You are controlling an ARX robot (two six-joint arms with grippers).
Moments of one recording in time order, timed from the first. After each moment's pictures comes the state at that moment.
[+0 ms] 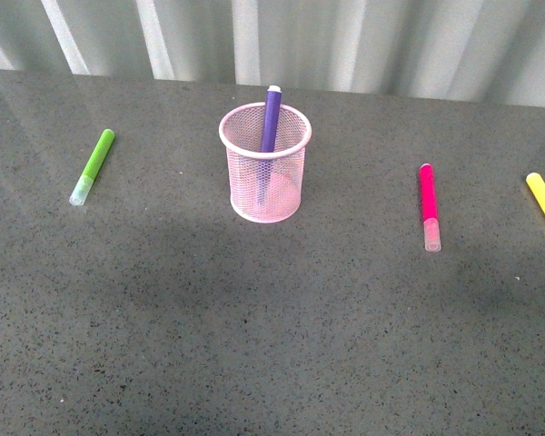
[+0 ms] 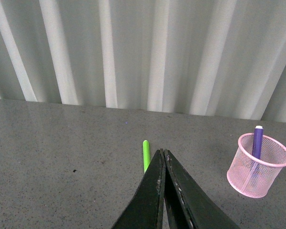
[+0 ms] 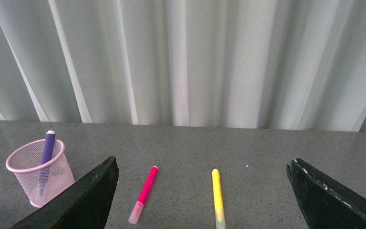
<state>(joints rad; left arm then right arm) 0.00 0.40 0.02 0.40 0.00 0.00 0.00 0.00 0.02 0.00 0.00 0.00</state>
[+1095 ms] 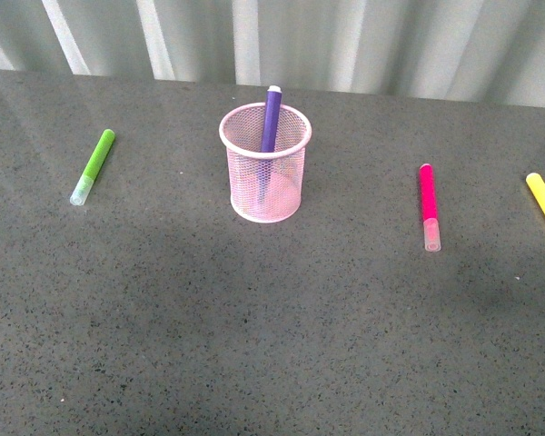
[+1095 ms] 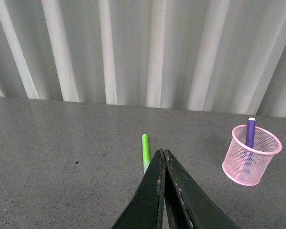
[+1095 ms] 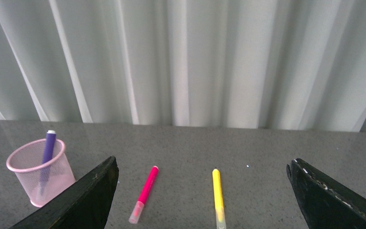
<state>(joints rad) 0.00 0.00 0.02 0.00 0.00 0.00 0.00 0.00 0.02 0.00 0.00 0.00</state>
